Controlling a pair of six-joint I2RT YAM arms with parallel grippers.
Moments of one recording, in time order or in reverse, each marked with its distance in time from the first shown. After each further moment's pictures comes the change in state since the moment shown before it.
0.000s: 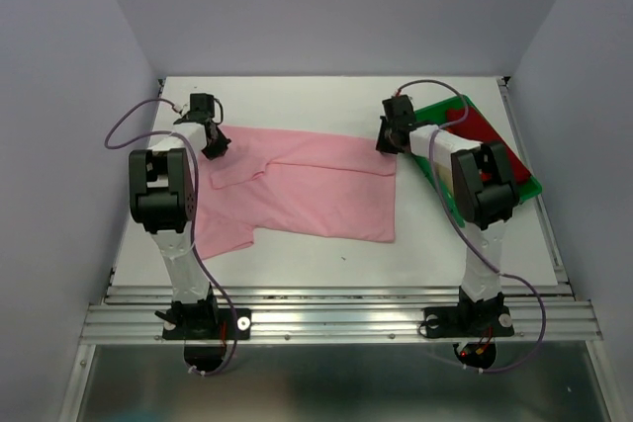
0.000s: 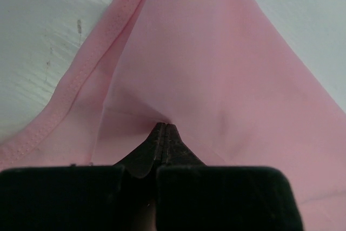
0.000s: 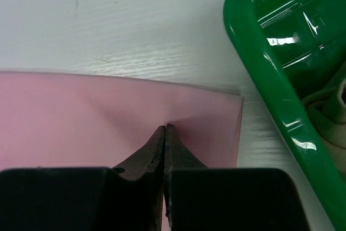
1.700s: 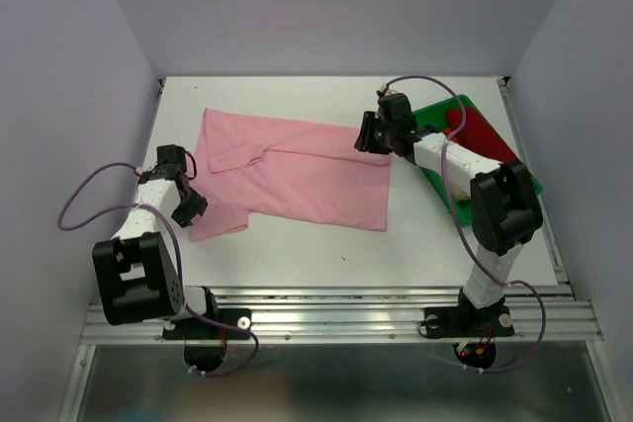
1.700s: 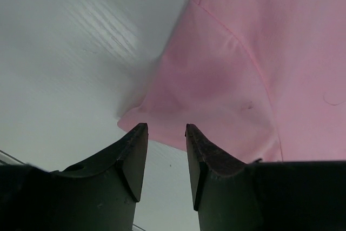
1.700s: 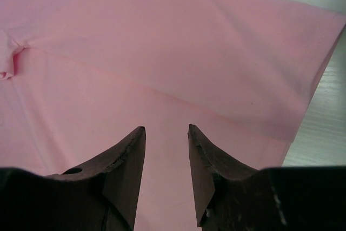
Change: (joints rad) left arm 0.138 -0.627 -0.554 -0.340 -0.093 -0.031; right arm 0.103 -0.226 -0.126 0.040 -0.204 -0.003
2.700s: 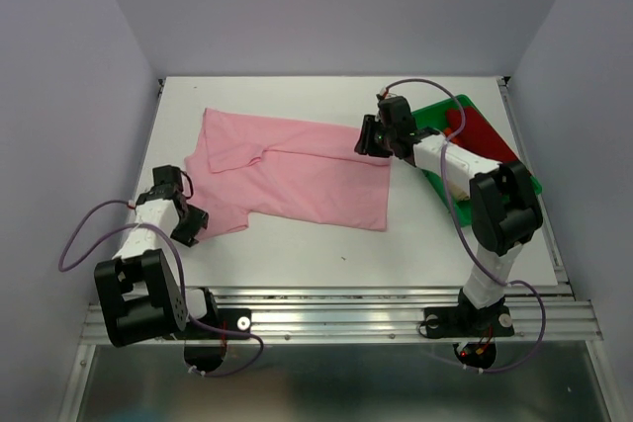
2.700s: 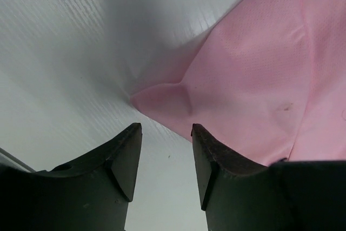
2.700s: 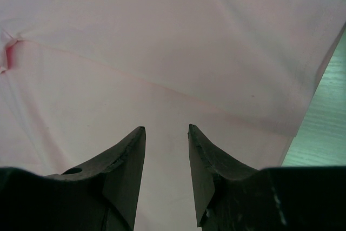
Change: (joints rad) left arm 0.062 -0.102 -0.166 0.024 0.069 -0.257; right arm 0.000 -0.001 -0.020 0.006 -0.010 0.007
